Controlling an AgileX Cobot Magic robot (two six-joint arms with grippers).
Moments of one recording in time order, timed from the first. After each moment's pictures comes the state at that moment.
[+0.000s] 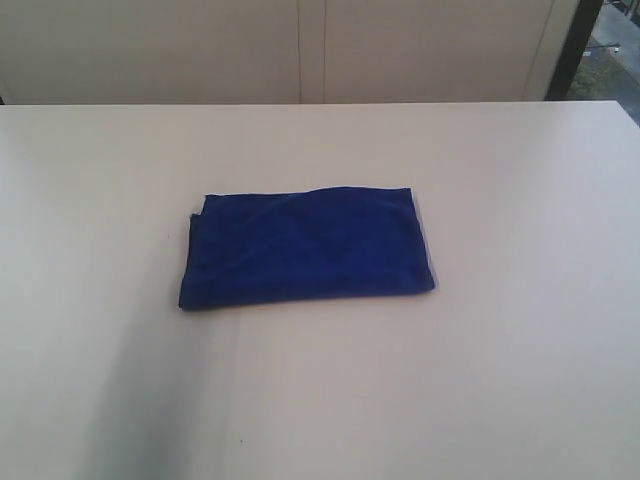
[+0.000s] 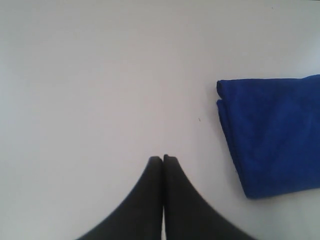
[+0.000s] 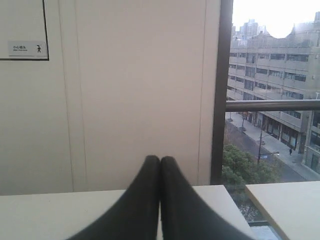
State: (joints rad) left arm -0.04 0.90 -0.52 -0.53 0.28 0.44; right arm -0.20 0.35 -0.40 0.19 0.00 -0.16
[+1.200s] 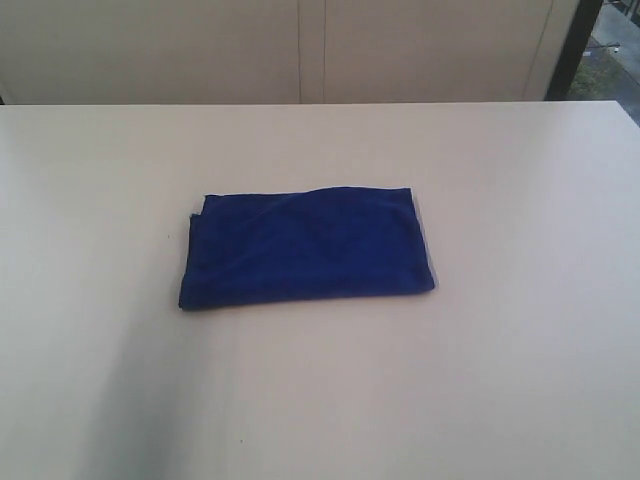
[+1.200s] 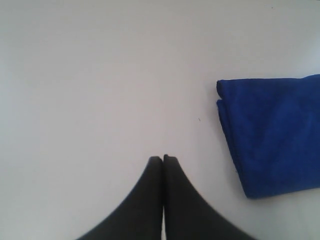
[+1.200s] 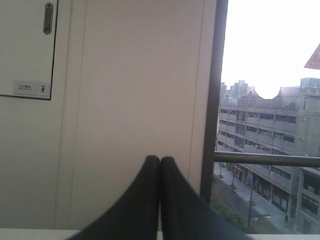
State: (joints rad) left arm -0.04 0.90 -0.52 -0.53 0.28 0.44; right arm -0.20 0.03 -0.28 0.11 0.00 -0.16
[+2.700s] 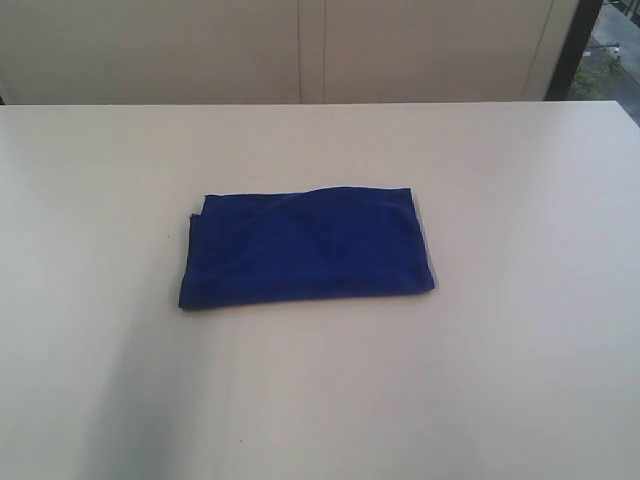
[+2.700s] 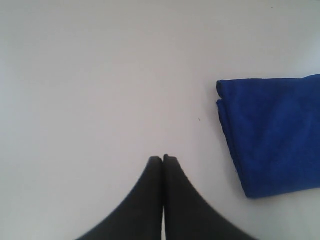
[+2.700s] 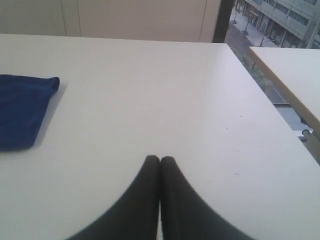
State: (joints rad) left arm -0.04 0.90 -0.52 -0.53 0.28 0.44; right arm -0.20 0.00 -0.04 0.01 0.39 -0.05
